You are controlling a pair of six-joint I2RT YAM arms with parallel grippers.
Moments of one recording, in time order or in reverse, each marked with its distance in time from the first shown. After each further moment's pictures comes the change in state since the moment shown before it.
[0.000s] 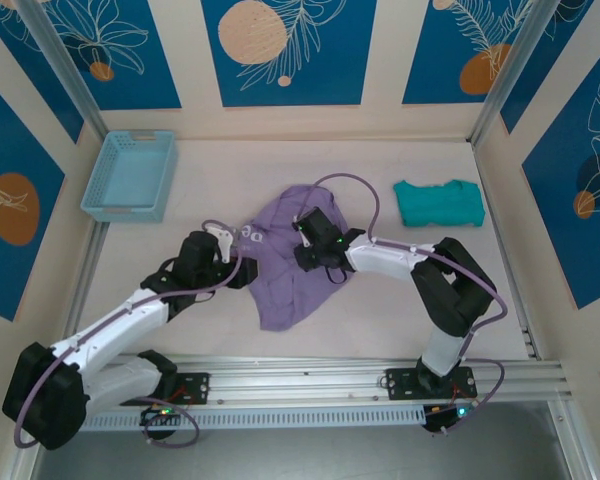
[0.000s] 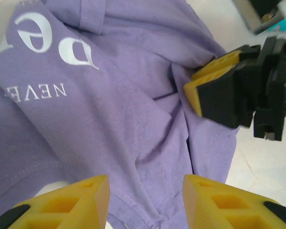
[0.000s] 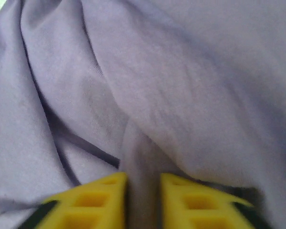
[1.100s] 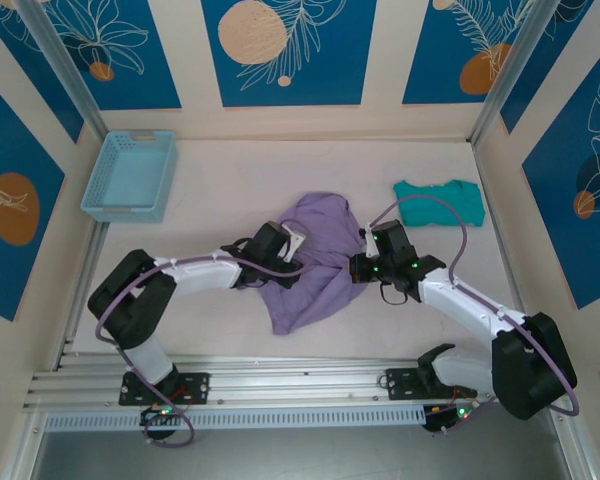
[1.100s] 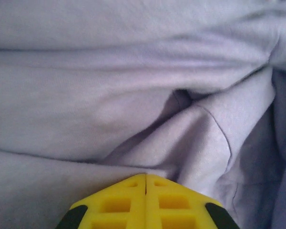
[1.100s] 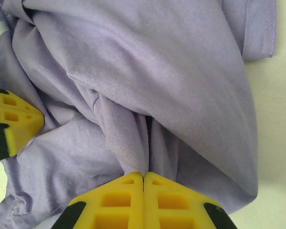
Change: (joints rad) left arm -0.220 0.612 0.325 0.101 -0.020 0.183; right arm -0.290 -0.569 -0.427 -0.050 -0.245 0.111
